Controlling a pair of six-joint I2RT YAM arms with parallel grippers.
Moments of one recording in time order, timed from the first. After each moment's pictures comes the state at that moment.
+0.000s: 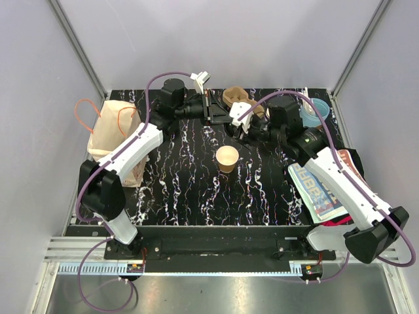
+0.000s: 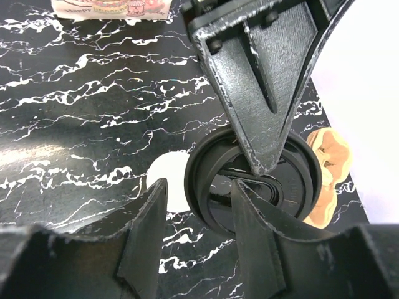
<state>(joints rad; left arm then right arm) -0.48 1.67 1.46 0.02 0.89 -0.91 0.59 1.28 1.40 -0.56 -0.42 -0.61</state>
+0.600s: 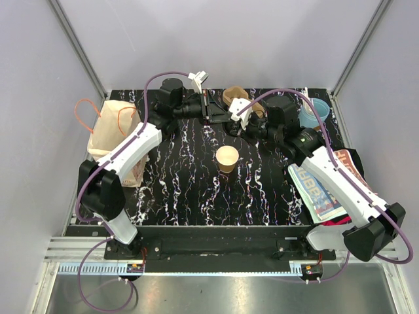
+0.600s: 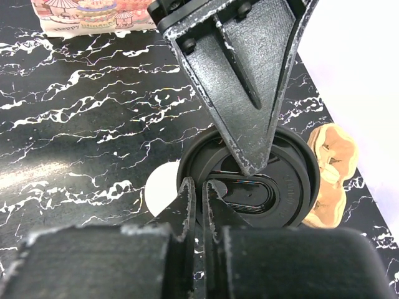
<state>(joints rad) -0.47 1.67 1.46 0.00 0.88 -0.91 0.59 1.31 1.35 -0.45 -0.39 -0.52</state>
